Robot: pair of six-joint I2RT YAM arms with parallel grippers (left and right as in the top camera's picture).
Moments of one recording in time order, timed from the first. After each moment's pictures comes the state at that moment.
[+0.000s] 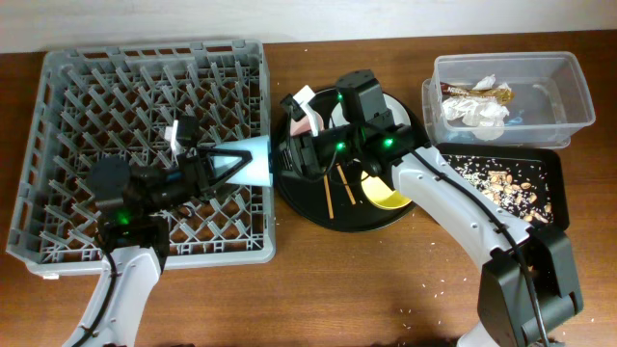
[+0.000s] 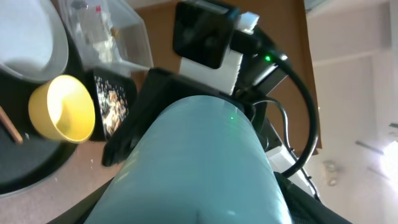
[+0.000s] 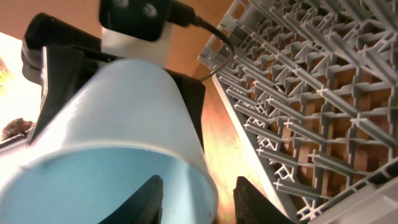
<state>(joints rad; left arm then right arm) 0.11 1.33 0.65 0.75 1.38 -1.40 0.47 1.76 1.35 -0.22 -1.14 0.42</state>
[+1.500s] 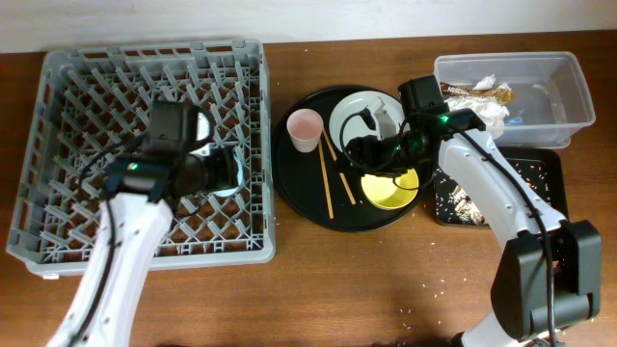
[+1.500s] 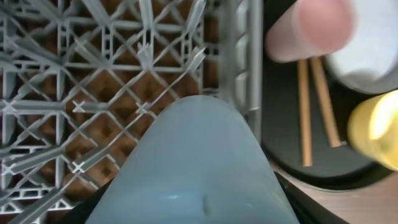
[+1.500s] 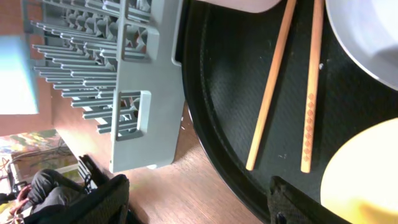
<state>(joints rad) -0.18 1.44 1.29 -0.96 0.05 -0.26 0.21 1.77 1.36 -0.83 -0.71 0.15</state>
